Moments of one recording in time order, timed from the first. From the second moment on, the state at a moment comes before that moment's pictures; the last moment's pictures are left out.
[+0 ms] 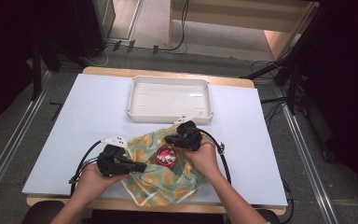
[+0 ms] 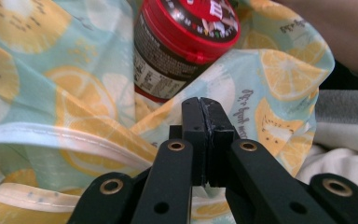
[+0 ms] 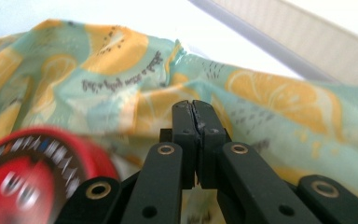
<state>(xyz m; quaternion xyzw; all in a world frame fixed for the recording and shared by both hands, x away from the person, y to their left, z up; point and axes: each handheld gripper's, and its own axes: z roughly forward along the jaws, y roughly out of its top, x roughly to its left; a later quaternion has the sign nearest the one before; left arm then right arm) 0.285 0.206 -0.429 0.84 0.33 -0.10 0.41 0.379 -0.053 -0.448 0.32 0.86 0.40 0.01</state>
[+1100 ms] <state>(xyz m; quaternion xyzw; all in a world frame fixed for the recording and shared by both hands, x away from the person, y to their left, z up) 0.285 0.211 -0.427 0.85 0.33 -0.09 0.40 0.364 -0.083 -0.423 0.33 0.84 0.43 0.05</state>
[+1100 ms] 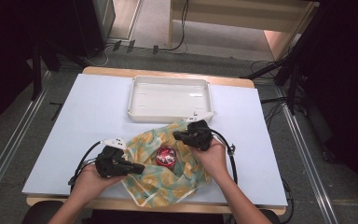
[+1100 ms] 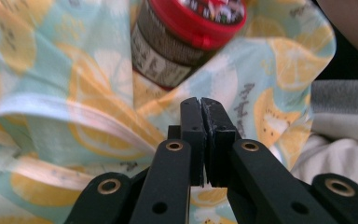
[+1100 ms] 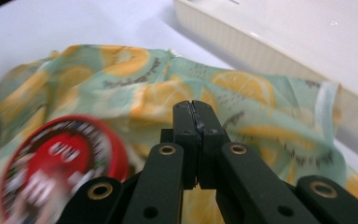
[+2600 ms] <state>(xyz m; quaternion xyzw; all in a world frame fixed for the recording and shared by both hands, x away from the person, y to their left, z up) 0.349 0.183 -0.408 0.85 0.33 -0.06 0.40 0.266 -0.076 -0.448 0.28 0.87 0.41 -0.02</state>
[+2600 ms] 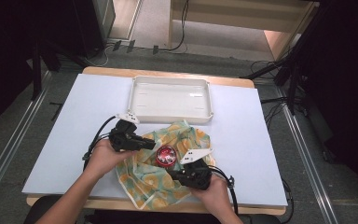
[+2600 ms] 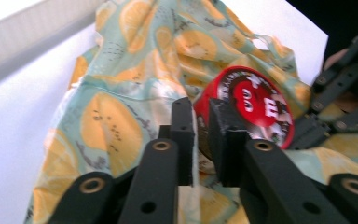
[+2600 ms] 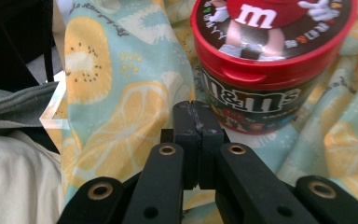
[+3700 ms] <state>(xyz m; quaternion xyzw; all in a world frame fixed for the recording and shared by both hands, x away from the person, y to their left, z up) 0.364 0.177 -0.454 0.88 0.34 -0.02 0.34 0.263 -0.064 -0.460 0.27 0.87 0.42 -0.03</state>
